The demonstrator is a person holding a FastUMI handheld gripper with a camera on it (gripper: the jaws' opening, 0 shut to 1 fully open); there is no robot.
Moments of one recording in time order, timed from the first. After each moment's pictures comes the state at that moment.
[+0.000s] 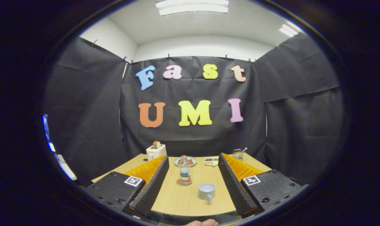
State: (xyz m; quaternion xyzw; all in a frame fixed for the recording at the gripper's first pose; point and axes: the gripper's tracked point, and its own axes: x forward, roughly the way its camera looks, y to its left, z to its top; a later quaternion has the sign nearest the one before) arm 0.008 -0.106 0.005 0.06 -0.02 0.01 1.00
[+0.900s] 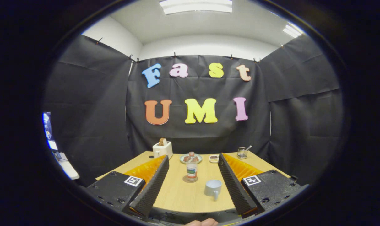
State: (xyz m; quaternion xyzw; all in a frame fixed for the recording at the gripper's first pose) arm -0.010 -0.082 -0.005 0.05 -0.01 0.02 1.00
